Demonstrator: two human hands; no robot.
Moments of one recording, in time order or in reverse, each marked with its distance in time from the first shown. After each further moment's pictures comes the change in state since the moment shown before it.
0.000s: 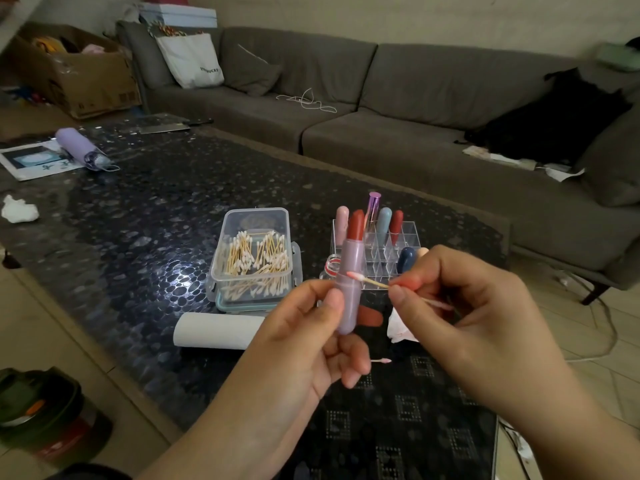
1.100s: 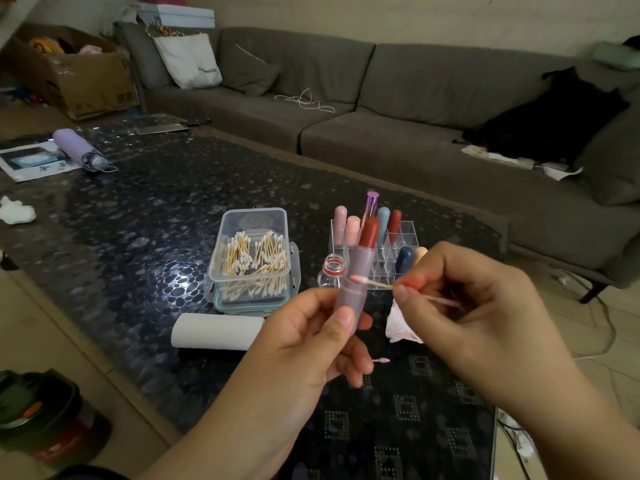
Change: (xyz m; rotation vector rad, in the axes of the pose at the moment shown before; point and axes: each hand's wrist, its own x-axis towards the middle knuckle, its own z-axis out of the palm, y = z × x) left_hand 0.000 -0.006 -0.004 0.158 0.004 0.039; right_hand 0.001 0.001 -0.005 -0.044 0.005 -0.007
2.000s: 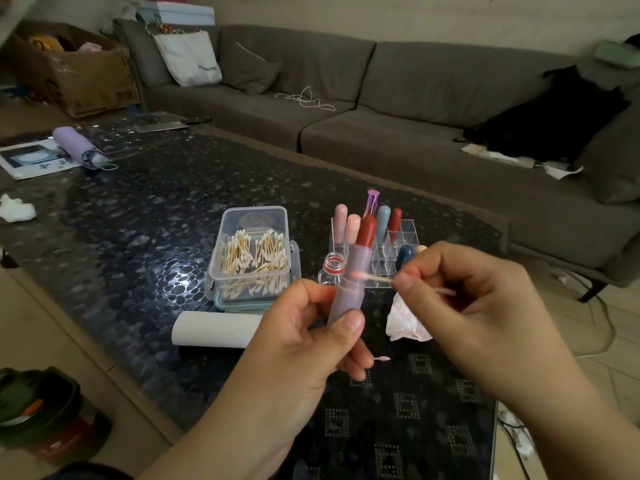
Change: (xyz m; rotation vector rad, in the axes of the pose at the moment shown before) left_hand -0.001 0.004 0.001 0.068 0.026 0.050; right_hand 0.001 0.001 0.001 0.021 0.008 0.058
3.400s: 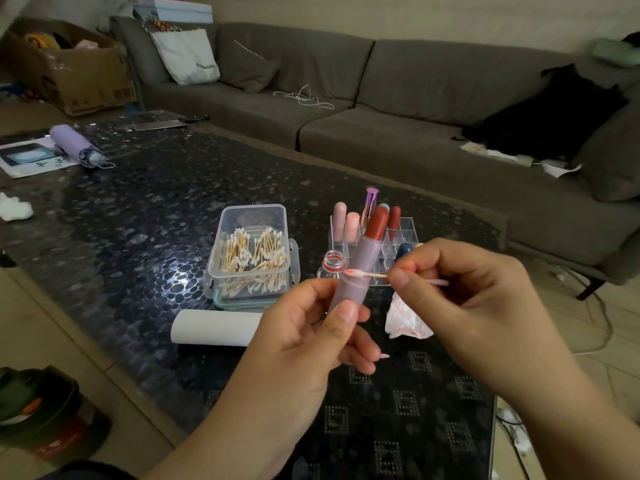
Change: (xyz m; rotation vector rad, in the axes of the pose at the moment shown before) left_hand 0.000 -0.006 -0.001 -0.013 -0.052 0.069; right_hand 0.002 -0.003 0.002 0.136 -0.024 0.040
